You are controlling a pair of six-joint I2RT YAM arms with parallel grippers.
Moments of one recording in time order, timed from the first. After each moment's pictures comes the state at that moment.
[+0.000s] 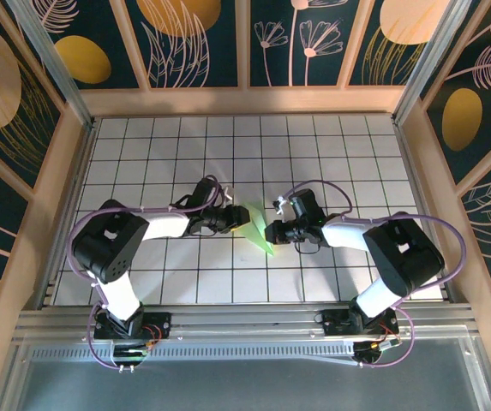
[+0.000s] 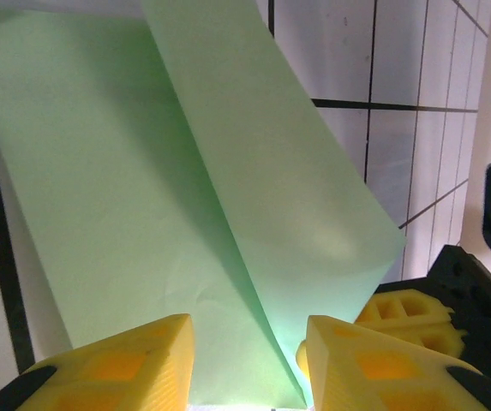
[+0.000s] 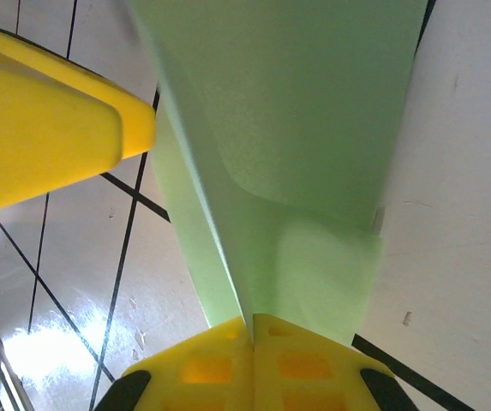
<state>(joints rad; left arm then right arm) -0.61 1.78 0.83 0.16 0.52 -0.91 0.56 1.58 0.61 0.06 -0.53 0.46</state>
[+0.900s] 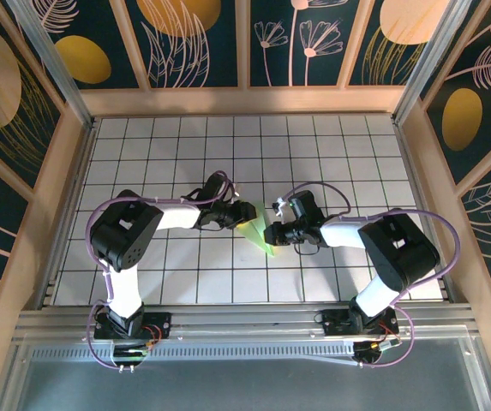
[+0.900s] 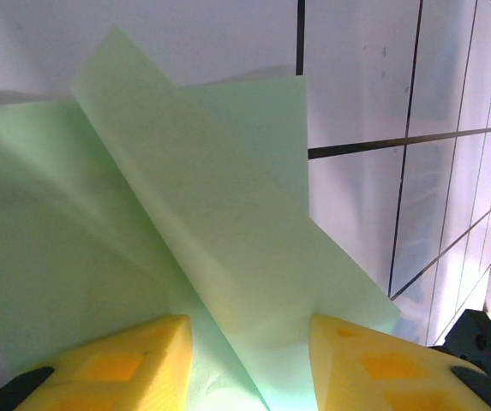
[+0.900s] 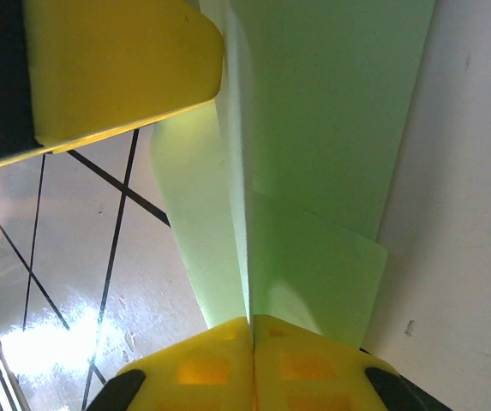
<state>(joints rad) -0.62 1.91 0.96 0.09 0.48 -0.90 0.56 1.61 0.60 0.09 -0.55 0.46</state>
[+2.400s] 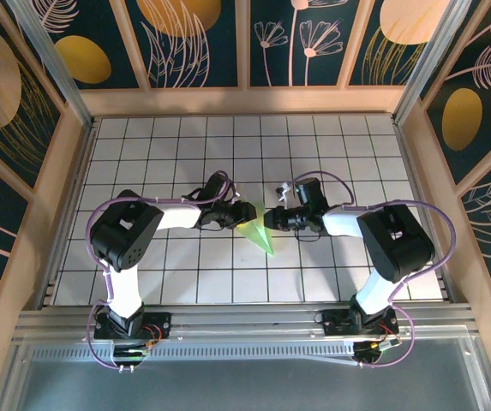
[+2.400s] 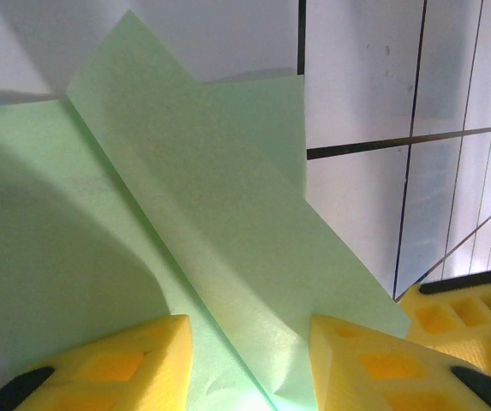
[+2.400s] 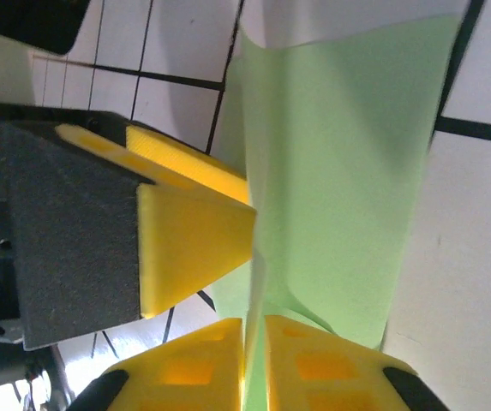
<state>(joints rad) -0.63 1.91 0.97 0.07 0.47 -0.89 0.46 1.68 0.69 0.16 -0.68 0.49</state>
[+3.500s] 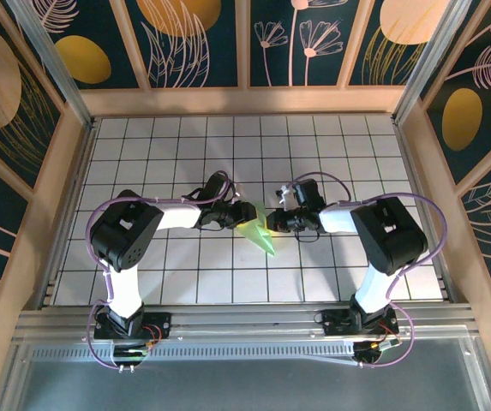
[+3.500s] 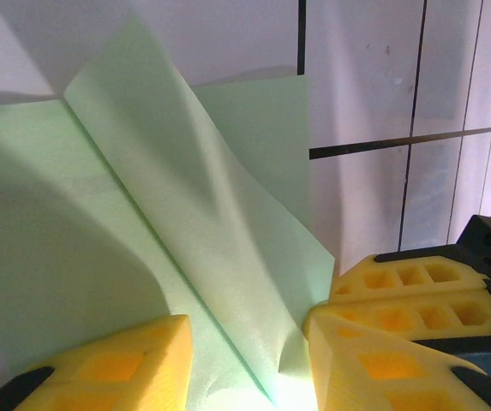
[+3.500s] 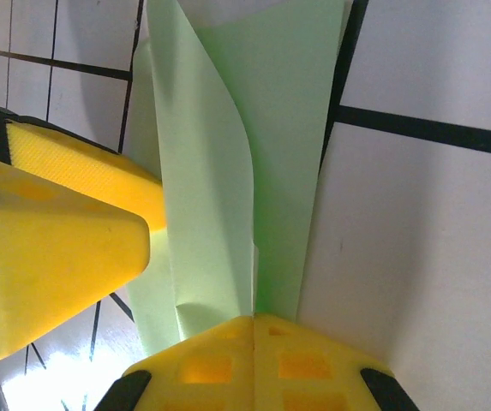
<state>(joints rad) -0.63 1.91 0.97 0.07 0.47 -0.89 0.46 1.75 0.72 0.10 -0.59 0.44</state>
